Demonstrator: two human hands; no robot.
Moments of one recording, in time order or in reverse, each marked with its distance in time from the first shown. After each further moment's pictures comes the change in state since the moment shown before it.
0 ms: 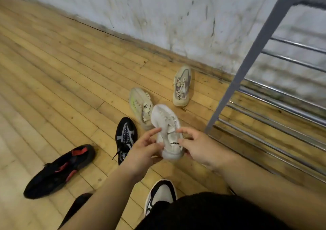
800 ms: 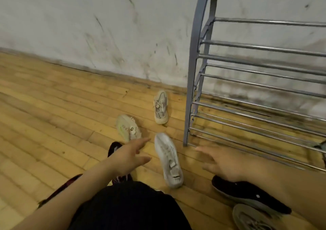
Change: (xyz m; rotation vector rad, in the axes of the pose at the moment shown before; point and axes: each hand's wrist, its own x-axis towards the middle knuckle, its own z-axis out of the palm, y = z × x) left_hand -0.014 0.076 -0.007 1.230 -0.234 0.218; right_hand -0.131 0.016 -0.101 -0.822 -0.018 -0.123
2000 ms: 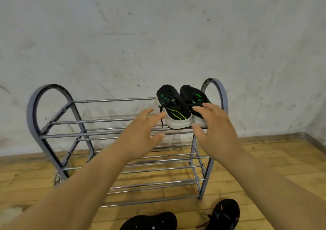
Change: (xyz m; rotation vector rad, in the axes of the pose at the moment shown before) left_hand -0.027 0.484 0.082 0.297 0.236 0.892; right_hand -0.342 0.143 -0.142 0.022 1.347 0.356
